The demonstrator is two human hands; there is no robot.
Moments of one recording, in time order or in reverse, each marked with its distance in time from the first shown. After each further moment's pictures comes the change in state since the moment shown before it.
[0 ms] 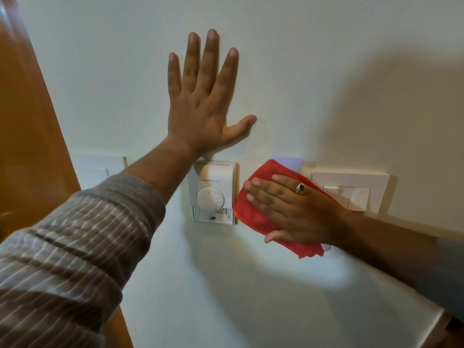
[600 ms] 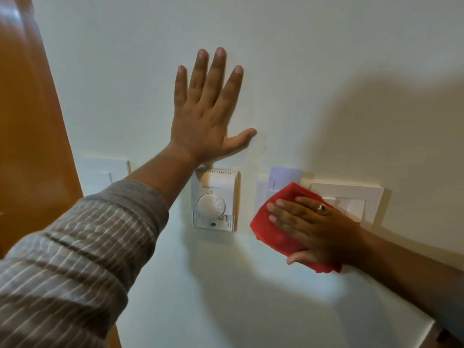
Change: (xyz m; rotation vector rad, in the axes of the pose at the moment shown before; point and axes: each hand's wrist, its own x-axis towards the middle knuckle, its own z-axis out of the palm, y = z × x) left_hand -0.003 -0.003 -0.005 -0.031 -0.029 0.031; right_hand -0.046 -0.002 0.003 0.120 0.010 0.036
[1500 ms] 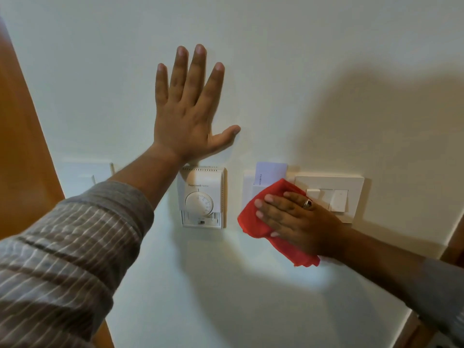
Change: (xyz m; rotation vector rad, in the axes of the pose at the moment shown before) left_hand -0.003 -0.001 0.005 0.010 0.028 0.002; right_hand -0.007 -0.011 0.009 -0.040 0.083 0.049
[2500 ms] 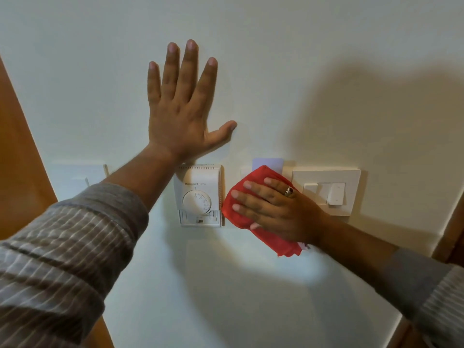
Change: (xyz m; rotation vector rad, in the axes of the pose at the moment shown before) left_hand 0.000 0.004 -0.004 -0.010 0.005 -0.019; right_hand 0.038 -0.003 0.009 -0.082 0.052 -0.011
